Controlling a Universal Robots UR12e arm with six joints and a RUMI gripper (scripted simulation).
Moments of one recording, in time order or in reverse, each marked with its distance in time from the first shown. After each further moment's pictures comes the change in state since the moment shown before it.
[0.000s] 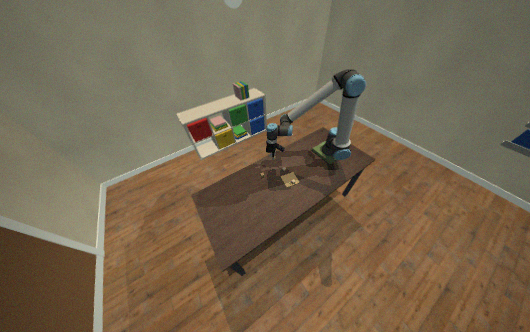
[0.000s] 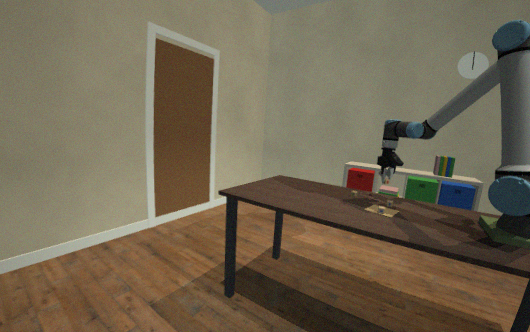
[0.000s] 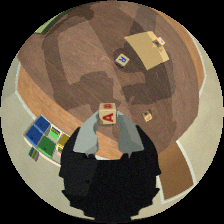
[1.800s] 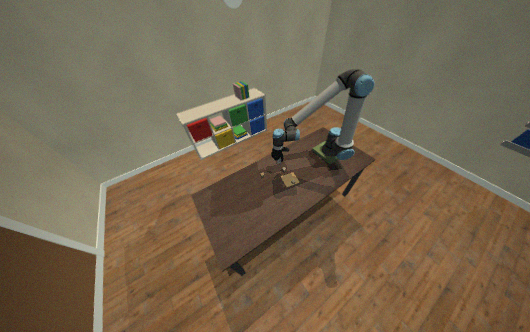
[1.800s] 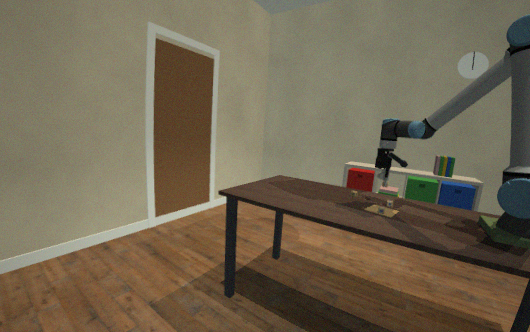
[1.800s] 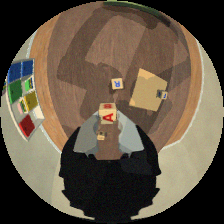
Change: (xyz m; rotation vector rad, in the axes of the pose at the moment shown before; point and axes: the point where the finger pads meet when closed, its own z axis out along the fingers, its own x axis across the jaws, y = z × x) arm 0.055 -0.066 0.001 0.010 0.000 -0.820
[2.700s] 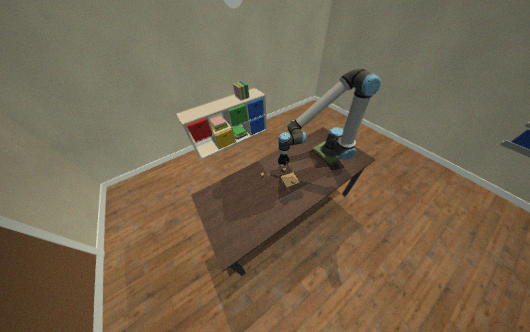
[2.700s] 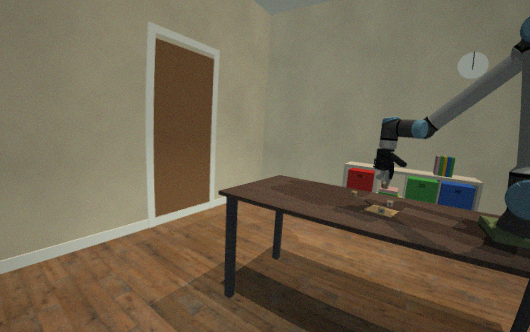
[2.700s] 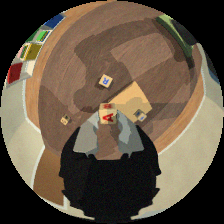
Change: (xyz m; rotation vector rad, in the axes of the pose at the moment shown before) arm 0.062 -0.004 -0.002 0.000 0.000 -0.632
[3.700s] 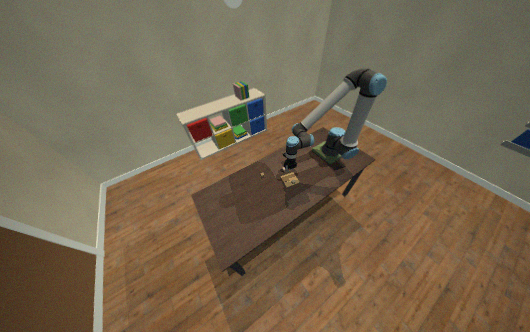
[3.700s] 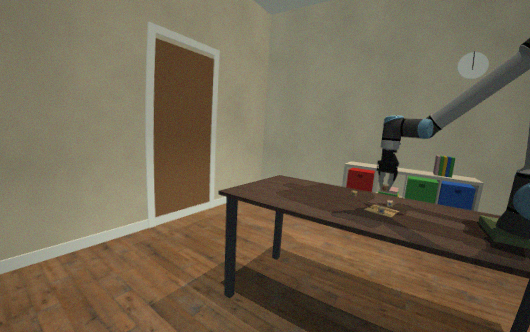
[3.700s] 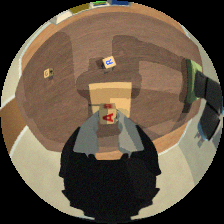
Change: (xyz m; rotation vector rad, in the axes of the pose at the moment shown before) arm 0.060 0.034 -0.001 0.000 0.000 -0.702
